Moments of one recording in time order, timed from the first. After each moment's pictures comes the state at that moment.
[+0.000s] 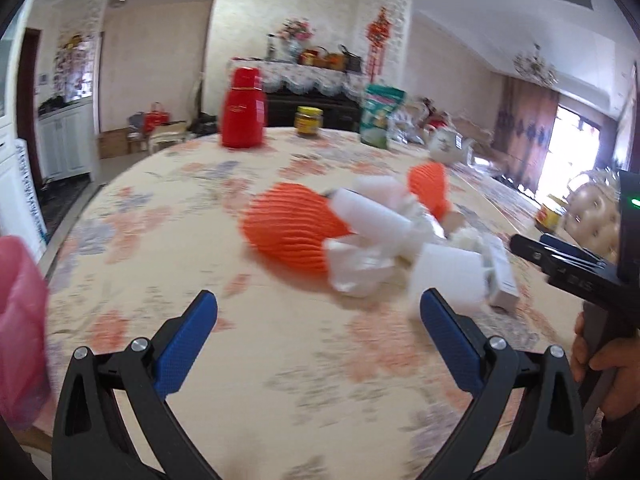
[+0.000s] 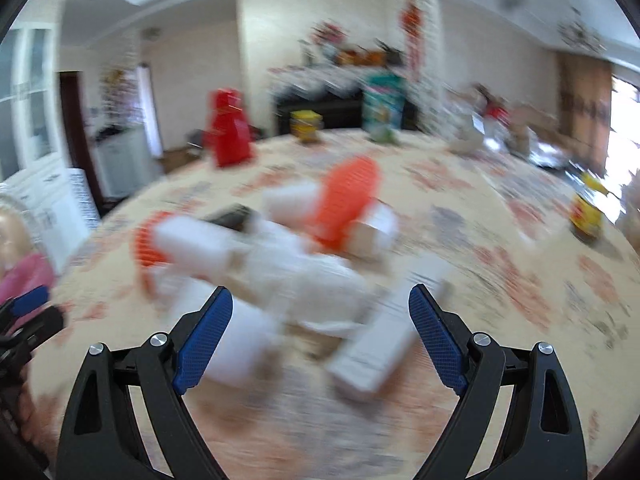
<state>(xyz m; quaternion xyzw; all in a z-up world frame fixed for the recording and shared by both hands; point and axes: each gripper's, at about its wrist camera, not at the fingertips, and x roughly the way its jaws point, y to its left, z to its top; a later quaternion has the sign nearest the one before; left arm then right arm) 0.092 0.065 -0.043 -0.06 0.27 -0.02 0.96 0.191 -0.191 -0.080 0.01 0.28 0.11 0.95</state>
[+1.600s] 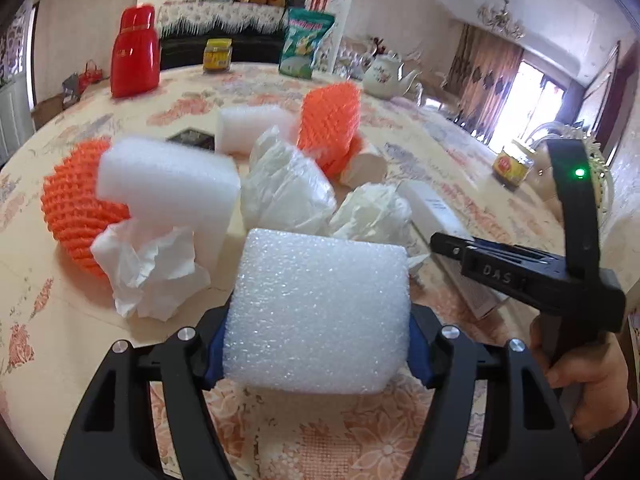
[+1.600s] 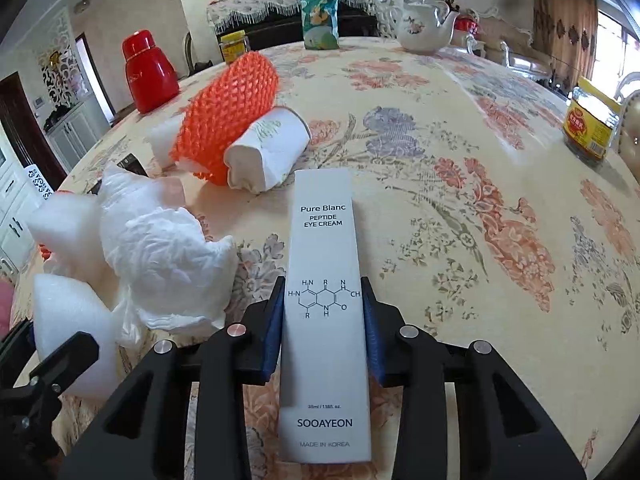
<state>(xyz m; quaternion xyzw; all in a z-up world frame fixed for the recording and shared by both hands) 0.194 -0.043 -0.073 -0.06 0.36 -0.13 0.92 0.274 -0.240 -0.132 0.04 0.41 0.07 0.91</state>
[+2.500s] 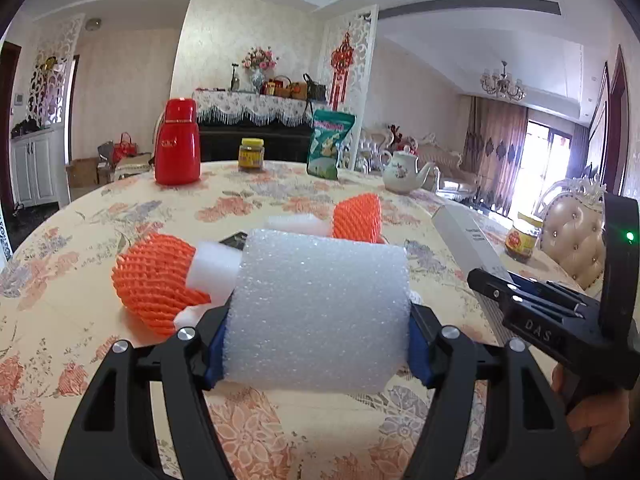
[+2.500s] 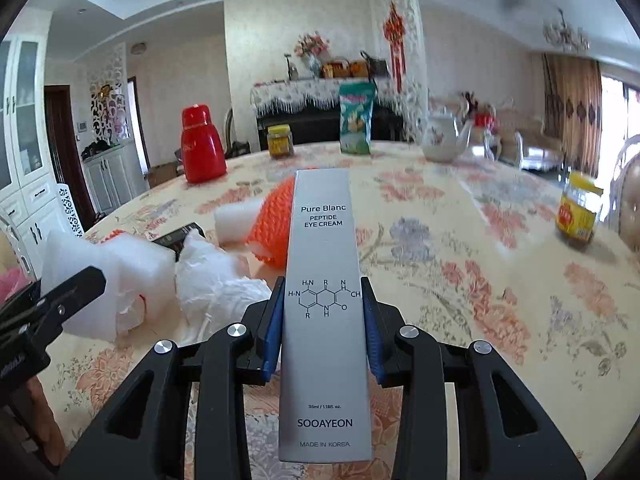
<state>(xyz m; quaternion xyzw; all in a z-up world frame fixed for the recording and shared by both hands) 0.152 -0.022 -0.036 -0.06 0.19 -0.06 0.98 0.215 -0.228 -0.086 0.01 0.23 0.11 0.97</state>
